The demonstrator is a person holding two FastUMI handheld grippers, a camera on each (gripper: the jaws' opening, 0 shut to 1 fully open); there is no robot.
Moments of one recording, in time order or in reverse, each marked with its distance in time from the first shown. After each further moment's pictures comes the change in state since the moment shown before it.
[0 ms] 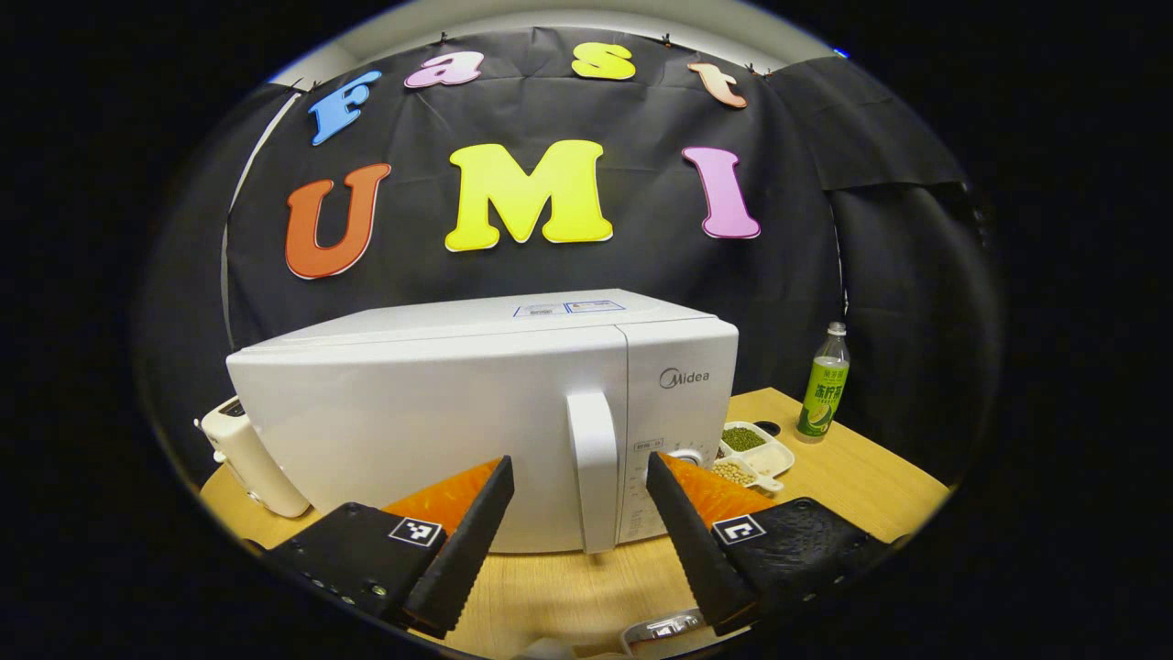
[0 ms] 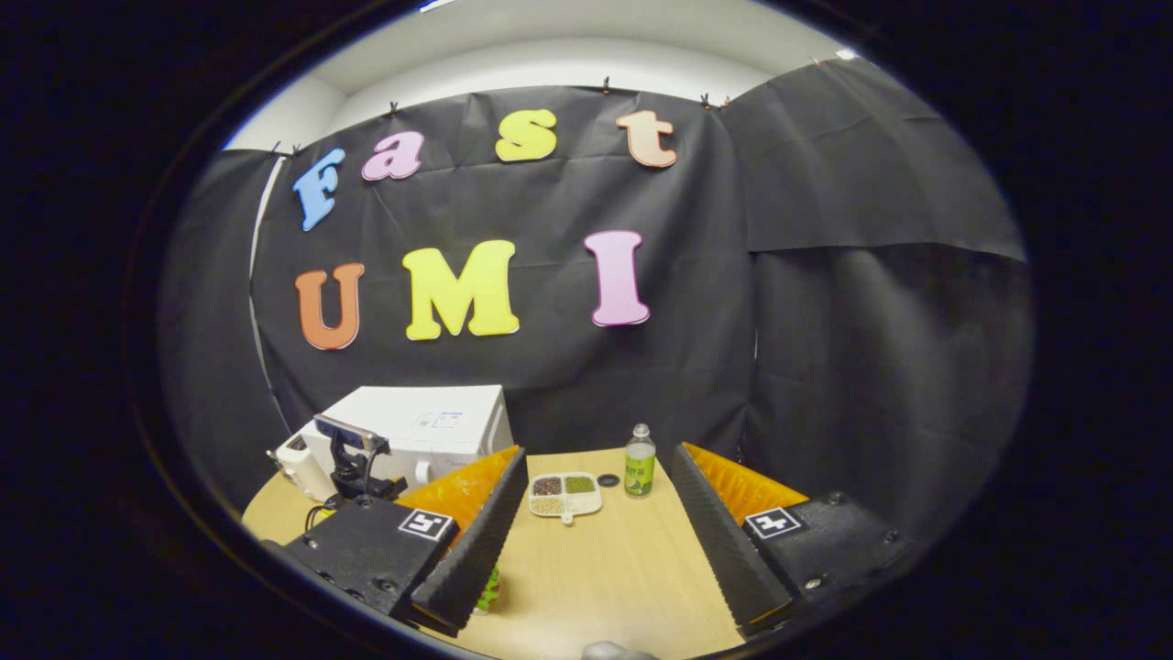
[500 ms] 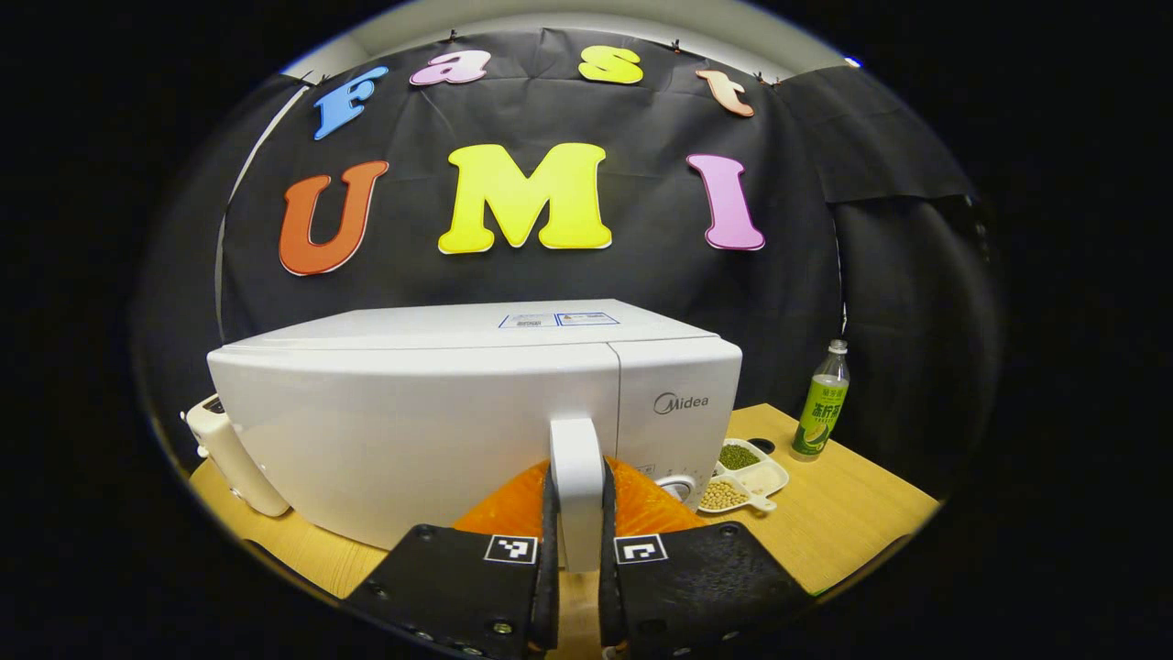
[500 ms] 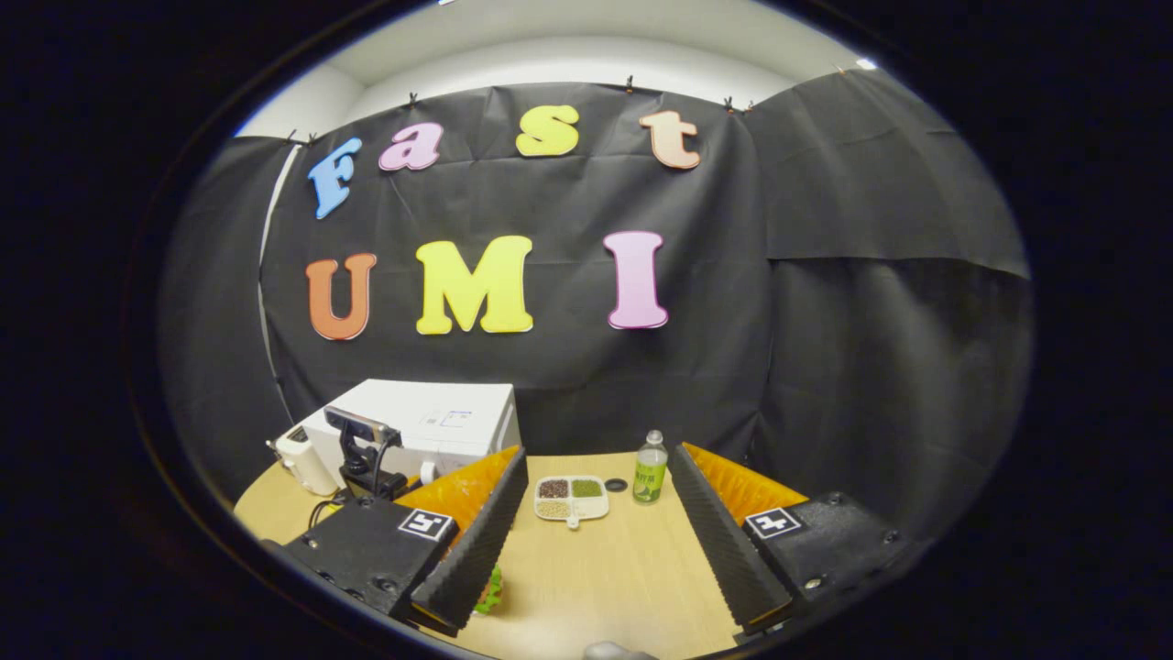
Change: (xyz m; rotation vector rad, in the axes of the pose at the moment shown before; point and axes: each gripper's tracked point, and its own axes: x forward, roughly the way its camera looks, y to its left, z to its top) left arm 0.010 -0.003 0.006 -0.058 -0.008 -0.014; right arm 0.012 0.016 0.006 -0.040 0.002 0.033
